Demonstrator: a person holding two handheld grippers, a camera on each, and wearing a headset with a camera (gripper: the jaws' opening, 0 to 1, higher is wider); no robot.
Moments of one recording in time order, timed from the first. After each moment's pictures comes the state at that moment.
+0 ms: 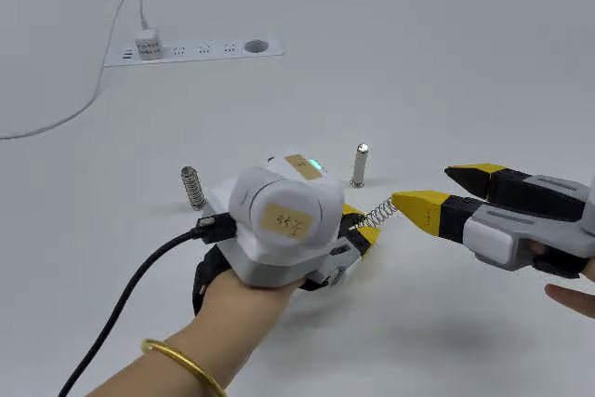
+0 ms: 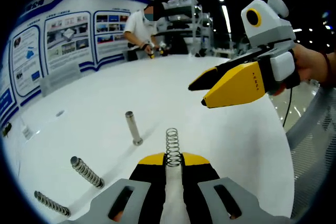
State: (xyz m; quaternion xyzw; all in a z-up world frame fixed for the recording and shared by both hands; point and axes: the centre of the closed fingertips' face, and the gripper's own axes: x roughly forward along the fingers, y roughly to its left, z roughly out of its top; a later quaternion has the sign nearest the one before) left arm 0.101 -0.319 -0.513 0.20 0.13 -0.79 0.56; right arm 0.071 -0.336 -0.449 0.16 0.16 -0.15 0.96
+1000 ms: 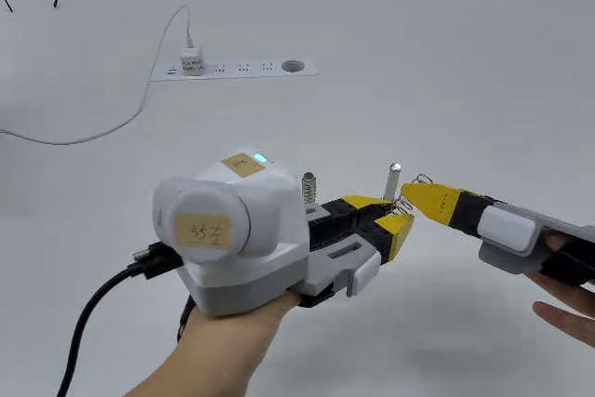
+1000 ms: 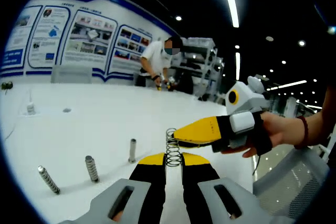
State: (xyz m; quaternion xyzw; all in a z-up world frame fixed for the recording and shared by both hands) left arm 0.101 -0.290 -0.440 0.00 0.16 -0.79 0.59; right arm 0.100 -0.305 -0.427 0.38 0.06 -0.07 0.92
